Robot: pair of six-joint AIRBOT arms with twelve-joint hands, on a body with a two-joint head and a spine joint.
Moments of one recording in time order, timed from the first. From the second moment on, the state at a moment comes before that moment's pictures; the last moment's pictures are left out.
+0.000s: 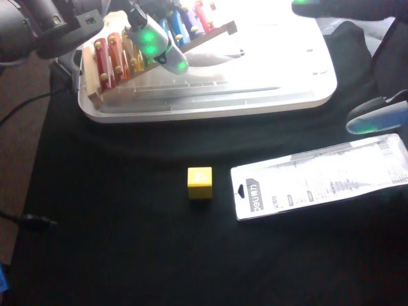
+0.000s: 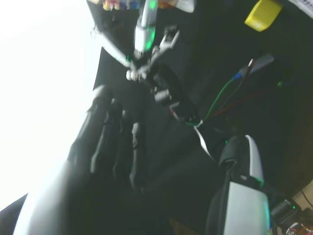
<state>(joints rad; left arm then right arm) 0.36 -1.58 2.01 0.77 -0.09 0.13 -0.74 -0.98 1.38 -0.48 1.10 0.03</state>
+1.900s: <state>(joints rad) 0.24 -1.22 1.59 0.97 -0.29 0.18 -0.49 -0.87 1.34 -0.90 0.89 0.23</state>
